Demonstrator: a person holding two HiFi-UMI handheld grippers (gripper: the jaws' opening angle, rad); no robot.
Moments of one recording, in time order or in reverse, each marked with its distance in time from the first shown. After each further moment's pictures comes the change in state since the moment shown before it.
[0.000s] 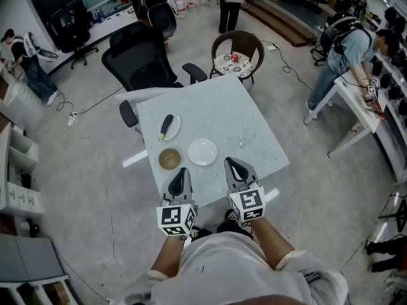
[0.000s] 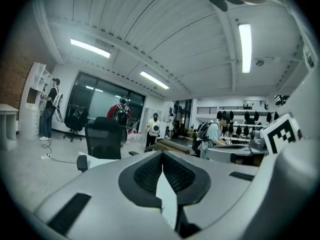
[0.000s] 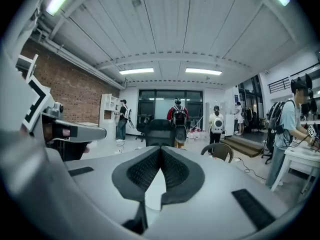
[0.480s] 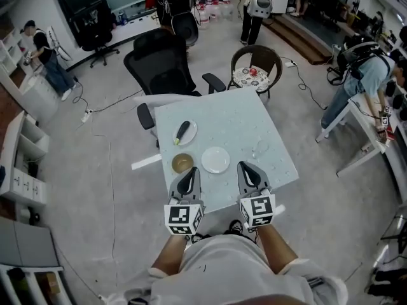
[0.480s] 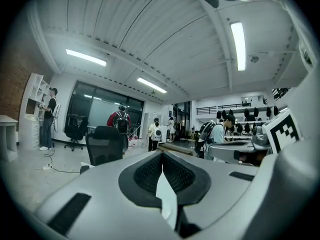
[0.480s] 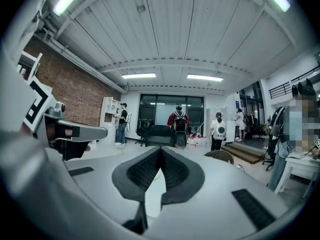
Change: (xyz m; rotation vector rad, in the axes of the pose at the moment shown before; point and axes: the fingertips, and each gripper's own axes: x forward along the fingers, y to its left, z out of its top) left arm -0.005 0.009 0.031 0.074 -0.062 0.021; right arm 0.000 0.006 0.030 -0.033 -0.071 0.008
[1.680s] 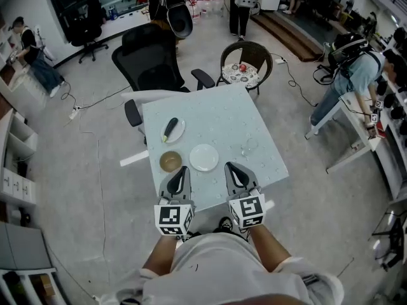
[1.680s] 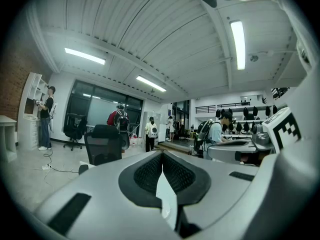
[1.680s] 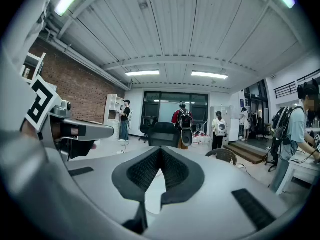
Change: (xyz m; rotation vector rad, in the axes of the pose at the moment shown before) left arm 0.006 0.002 -0.008 0.008 0.014 -0.005; right arm 0.006 0.009 -0.009 -0.020 0.028 0.045
